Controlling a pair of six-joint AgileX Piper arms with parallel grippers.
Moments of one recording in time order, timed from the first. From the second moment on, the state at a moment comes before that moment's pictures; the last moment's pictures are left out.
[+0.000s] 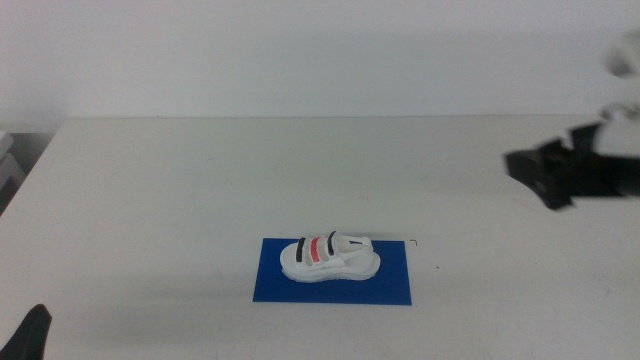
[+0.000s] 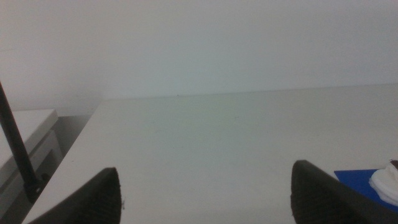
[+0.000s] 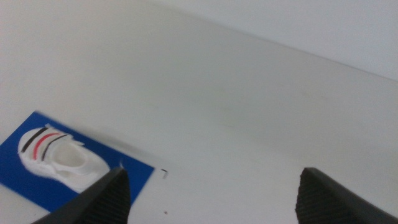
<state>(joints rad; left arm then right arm) -0.03 -0.01 0.03 -0.07 0.11 0.08 0.24 1.10 -0.83 0.31 0.39 -0.35</state>
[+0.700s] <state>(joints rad) -0.03 -0.01 0.03 -0.07 0.11 0.08 0.22 0.37 -0.13 0.20 0.08 -0.27</state>
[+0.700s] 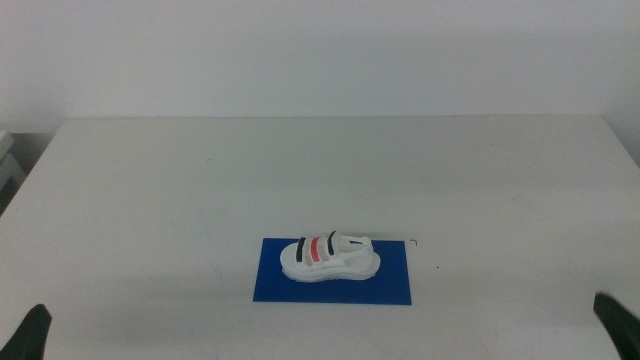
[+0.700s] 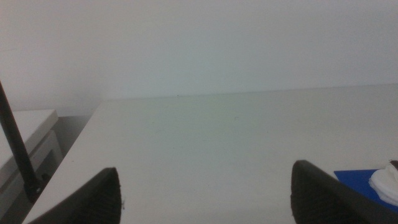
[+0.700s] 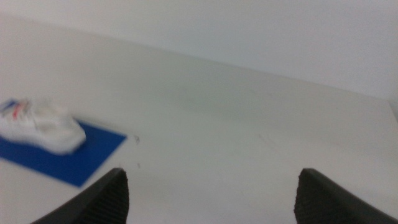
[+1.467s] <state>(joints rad) -0.03 -0.01 0.03 -0.07 0.11 0.08 0.22 -0.01 0.03 0.15 0.10 -0.27</state>
